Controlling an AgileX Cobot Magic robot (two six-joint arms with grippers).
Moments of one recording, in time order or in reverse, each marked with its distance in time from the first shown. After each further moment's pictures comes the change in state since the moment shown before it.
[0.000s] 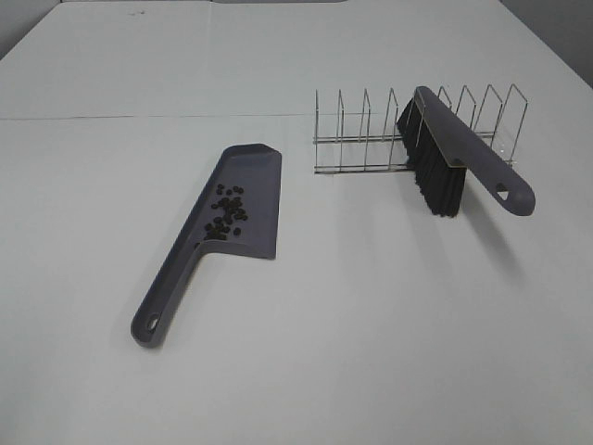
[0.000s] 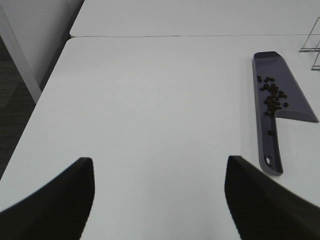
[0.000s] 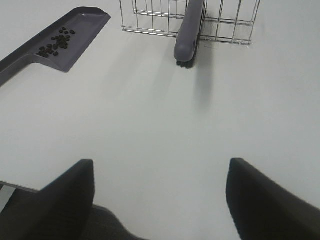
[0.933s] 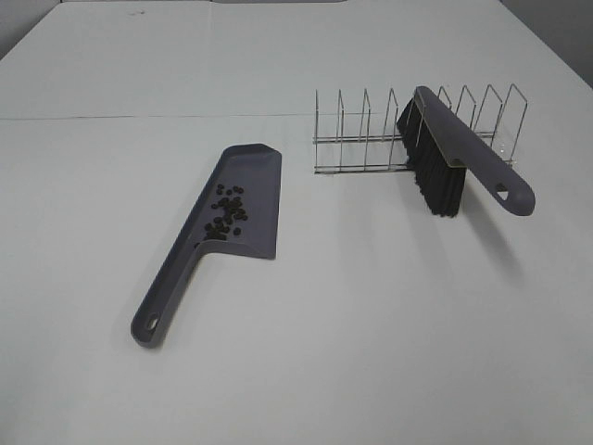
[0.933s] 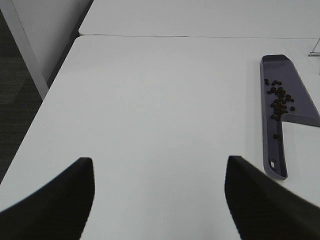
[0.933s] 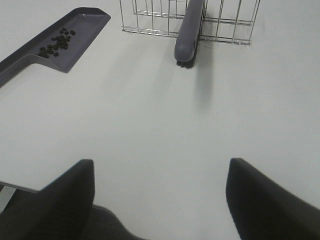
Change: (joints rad) left arm 0.029 0.000 0.000 -0.012 0.000 0.000; right arm 0.000 0.000 0.000 0.000 0.000 0.002
